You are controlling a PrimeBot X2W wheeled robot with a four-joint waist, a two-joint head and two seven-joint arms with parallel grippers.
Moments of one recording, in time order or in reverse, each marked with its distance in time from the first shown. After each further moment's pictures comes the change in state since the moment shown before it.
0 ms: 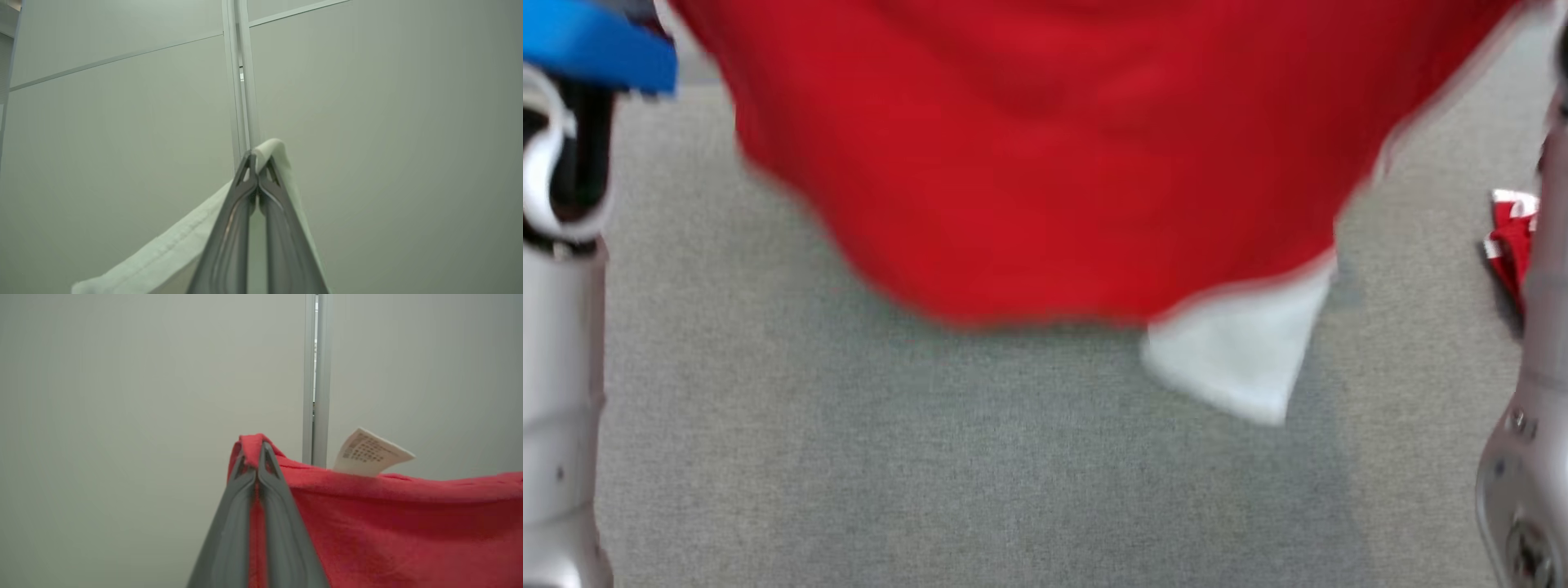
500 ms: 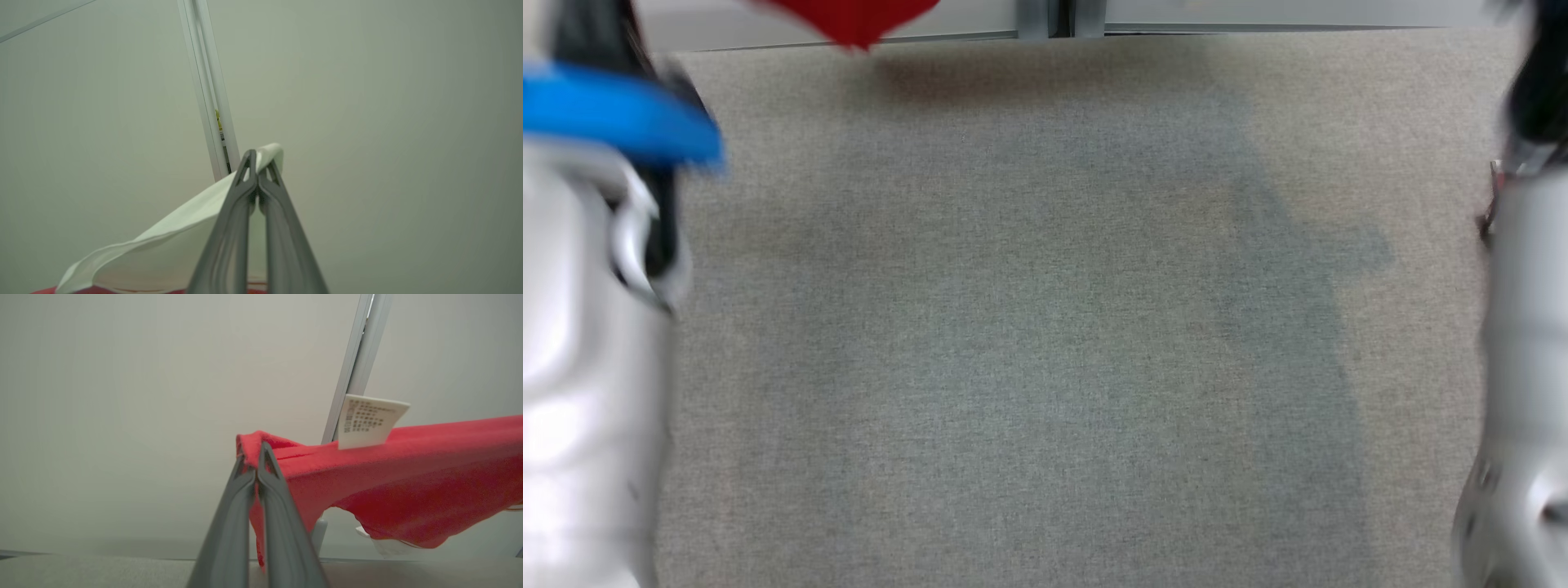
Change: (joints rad) left arm -0.008 -0.072 0.014 0.390 -0.007 -0.007 -0.283; right arm 0.025 0.024 -0.058 0.133 0.009 0.000 -0.137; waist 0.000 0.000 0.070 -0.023
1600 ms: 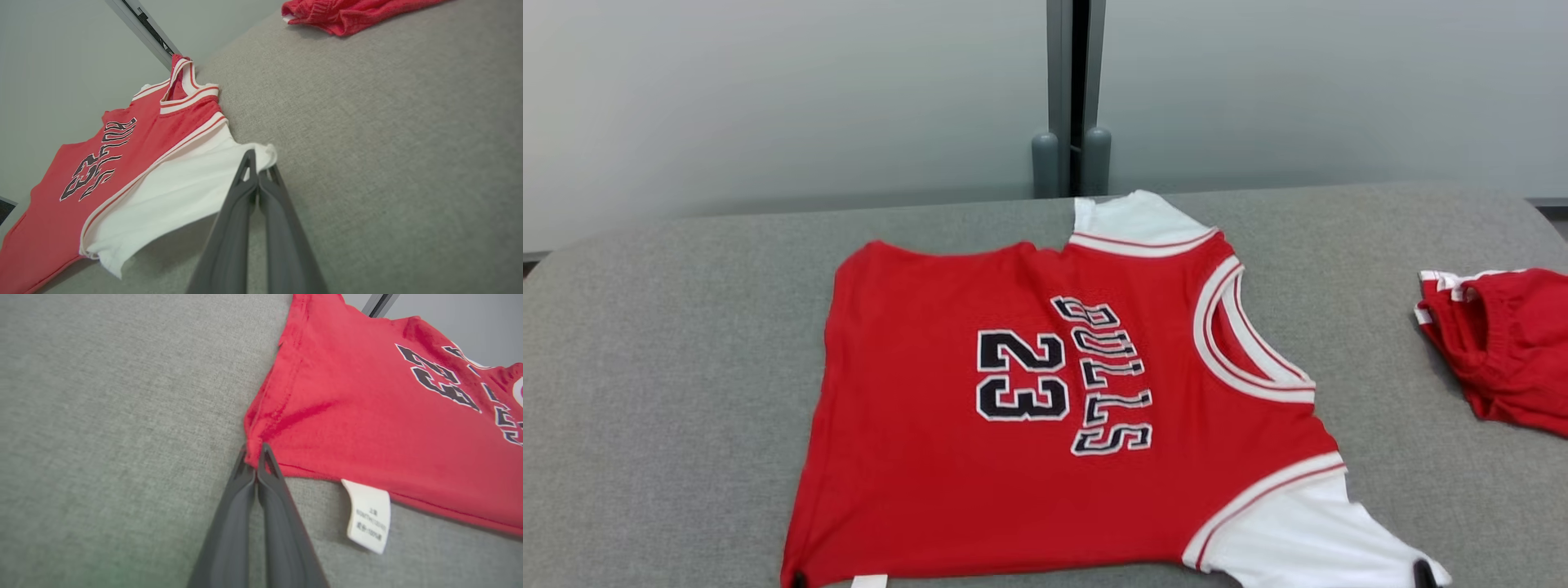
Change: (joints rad) left arm 0.969 -0.236 0.189 0.059 0.100 -0.020 -0.026; right arm 1.280 0.040 0.047 -0.092 0.299 0.001 -0.004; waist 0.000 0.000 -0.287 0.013
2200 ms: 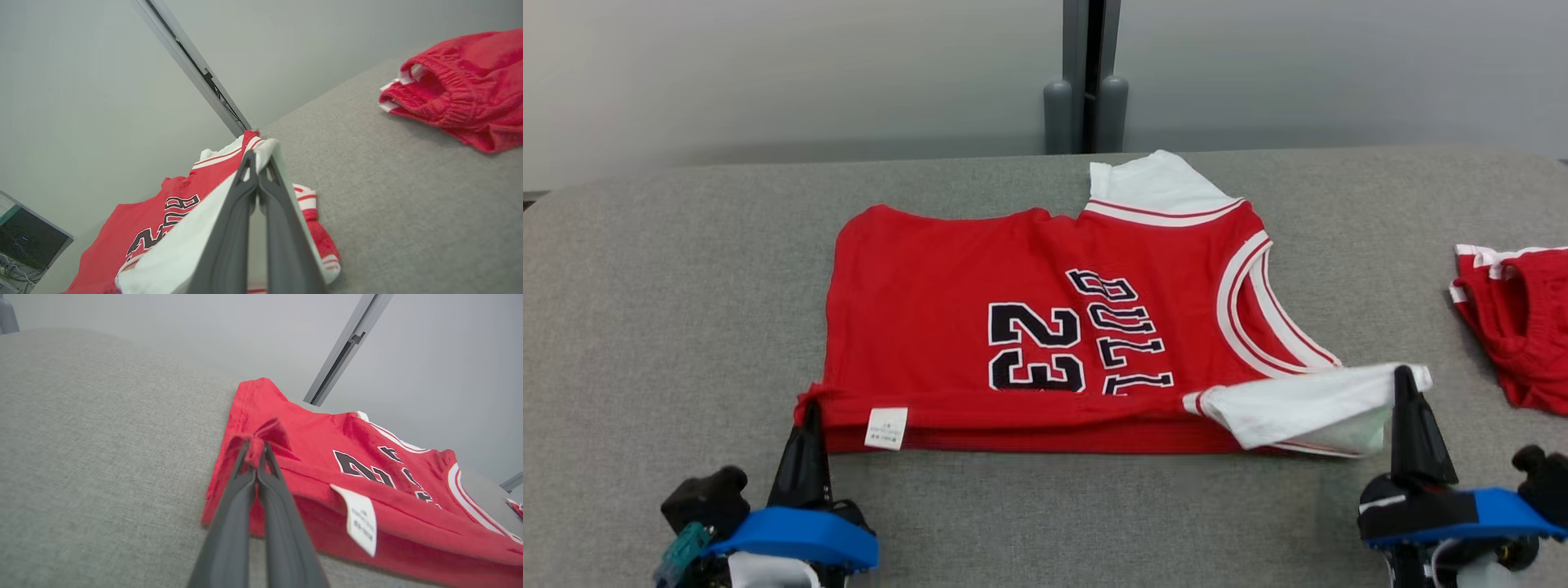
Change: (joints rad) left arm -0.156 0.000 -0.085 -0.190 -0.063 0.001 0.003; right arm -0.253 -0.002 0.038 -0.081 0.023 -0.001 -0.001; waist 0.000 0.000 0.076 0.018
